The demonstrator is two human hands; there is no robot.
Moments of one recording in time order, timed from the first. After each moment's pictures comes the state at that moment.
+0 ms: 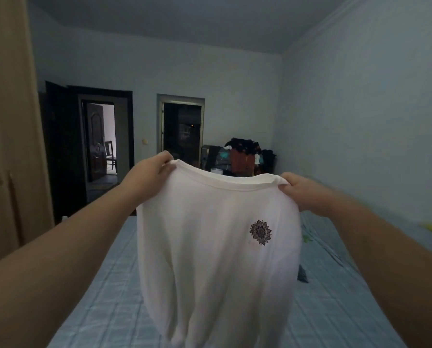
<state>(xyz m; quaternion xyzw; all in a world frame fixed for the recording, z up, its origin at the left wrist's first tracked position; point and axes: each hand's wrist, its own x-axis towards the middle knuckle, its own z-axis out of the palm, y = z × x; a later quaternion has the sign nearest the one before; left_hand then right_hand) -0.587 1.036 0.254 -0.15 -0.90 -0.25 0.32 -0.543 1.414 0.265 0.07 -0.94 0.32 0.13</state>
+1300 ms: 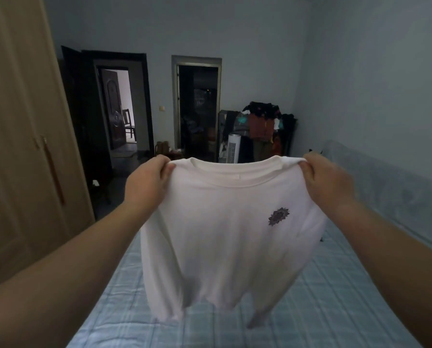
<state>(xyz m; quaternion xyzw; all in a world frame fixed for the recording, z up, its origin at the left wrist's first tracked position) -0.502 0.998 0.150 -0.04 -0.89 -0.24 0.38 -0.492 1.385 0.172 0.05 -0.89 0.12 0.43</state>
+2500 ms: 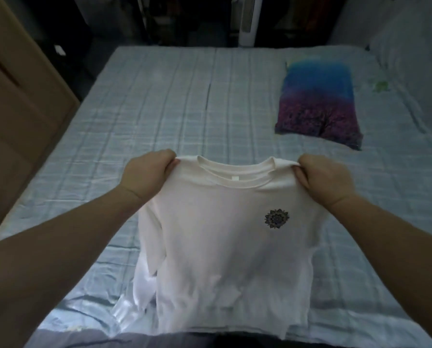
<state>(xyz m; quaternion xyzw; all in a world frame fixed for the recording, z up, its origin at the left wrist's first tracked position) -0.760 1.079 -0.141 -0.11 -0.99 -0.07 0.10 -0.784 1.490 -0.146 0.12 -0.99 0.02 0.06</state>
